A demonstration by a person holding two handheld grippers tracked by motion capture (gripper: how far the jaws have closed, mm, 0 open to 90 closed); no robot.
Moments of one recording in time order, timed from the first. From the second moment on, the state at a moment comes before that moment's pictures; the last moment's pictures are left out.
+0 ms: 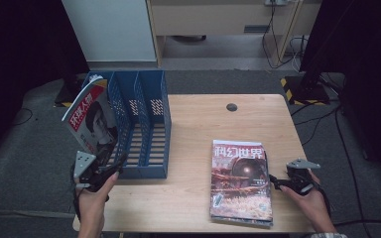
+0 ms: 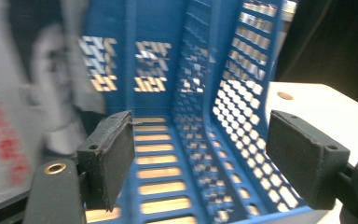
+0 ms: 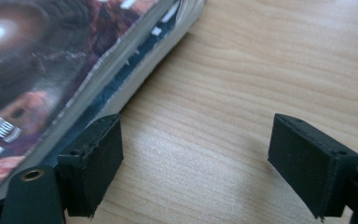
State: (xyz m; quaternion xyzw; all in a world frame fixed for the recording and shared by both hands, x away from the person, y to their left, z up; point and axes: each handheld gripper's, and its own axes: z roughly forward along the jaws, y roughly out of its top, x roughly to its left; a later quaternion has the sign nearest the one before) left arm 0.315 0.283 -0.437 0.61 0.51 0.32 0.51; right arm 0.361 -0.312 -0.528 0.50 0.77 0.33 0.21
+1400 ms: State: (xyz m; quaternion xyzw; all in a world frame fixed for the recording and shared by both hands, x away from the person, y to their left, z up) left arm 0.340 0.100 -0.478 0.72 0.42 0.22 0.51; right arm 0.345 -0.292 -0.492 0.44 0.77 0.40 0.23
